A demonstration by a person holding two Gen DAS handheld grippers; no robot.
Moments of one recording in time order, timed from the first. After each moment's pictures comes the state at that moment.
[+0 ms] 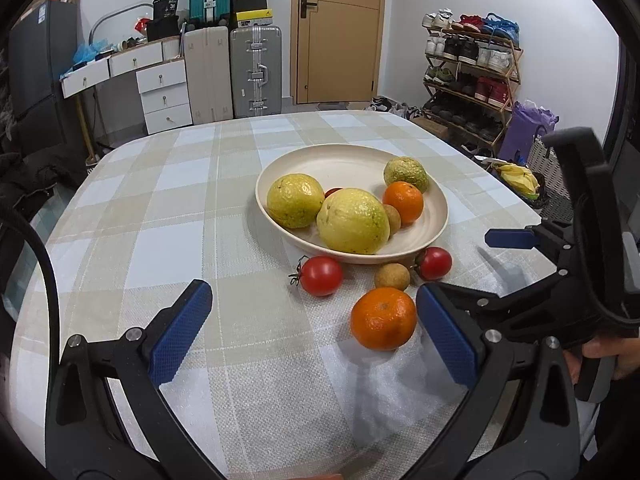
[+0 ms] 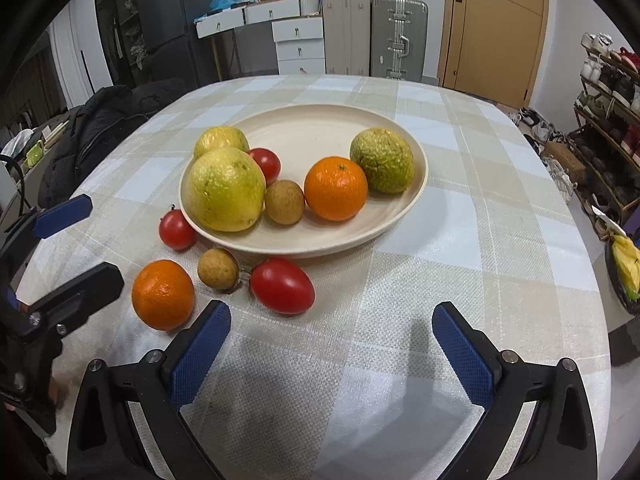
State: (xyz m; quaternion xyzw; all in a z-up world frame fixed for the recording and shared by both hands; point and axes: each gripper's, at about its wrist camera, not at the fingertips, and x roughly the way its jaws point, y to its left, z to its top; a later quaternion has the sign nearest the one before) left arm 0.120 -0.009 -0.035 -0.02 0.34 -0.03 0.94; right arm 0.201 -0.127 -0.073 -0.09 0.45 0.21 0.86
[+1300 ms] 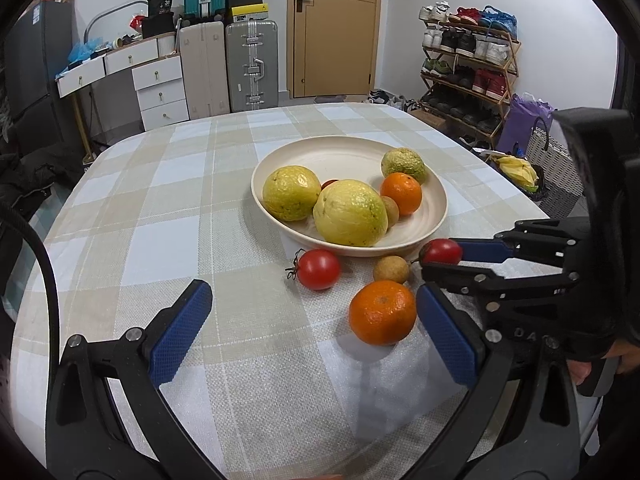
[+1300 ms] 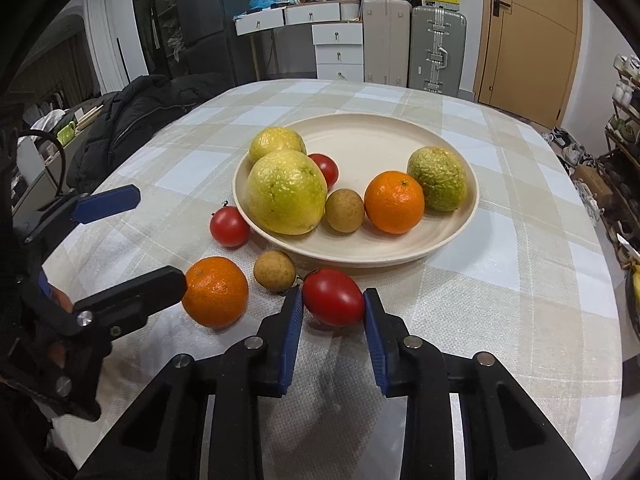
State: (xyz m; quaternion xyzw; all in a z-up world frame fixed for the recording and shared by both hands) left arm 0.124 -0.012 -0.038 -0.01 0.35 -0.04 0.94; right arm 0.182 -0.111 -0.061 -0.10 0.43 0.28 0.85
